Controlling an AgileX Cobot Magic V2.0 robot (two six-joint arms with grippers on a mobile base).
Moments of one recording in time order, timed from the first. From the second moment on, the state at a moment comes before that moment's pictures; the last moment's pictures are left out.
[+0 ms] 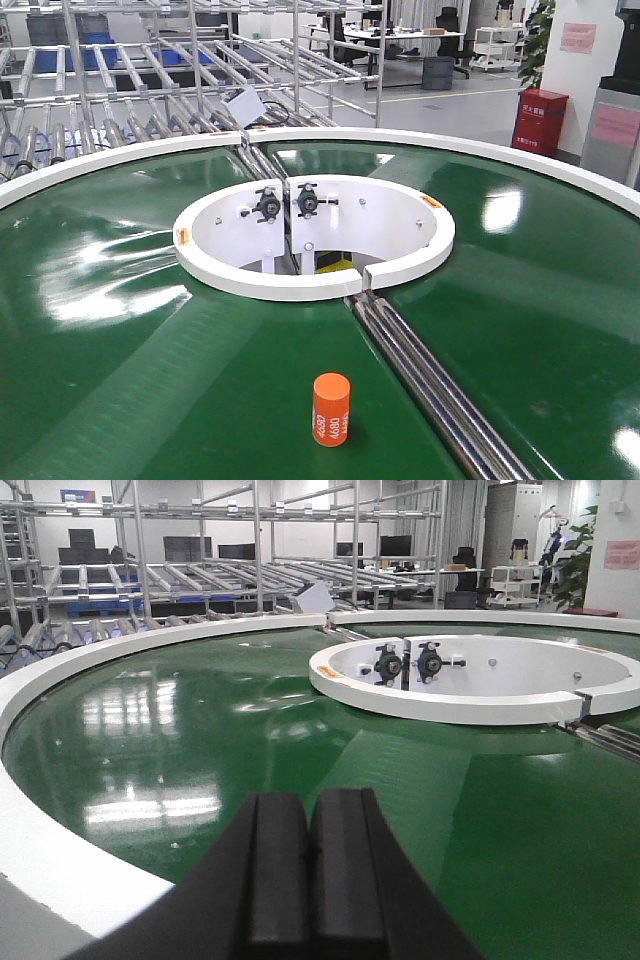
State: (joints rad) left arm 0.05 -0.01 0.03 -0.07 0.01 0.03; right arm 0.07 -0.01 0.03 -0.04 0.15 0.08
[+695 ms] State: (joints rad) left arm 0.05 -0.01 0.03 -0.07 0.01 0.03; right arm 0.07 -0.01 0.03 -0.06 0.07 0.08
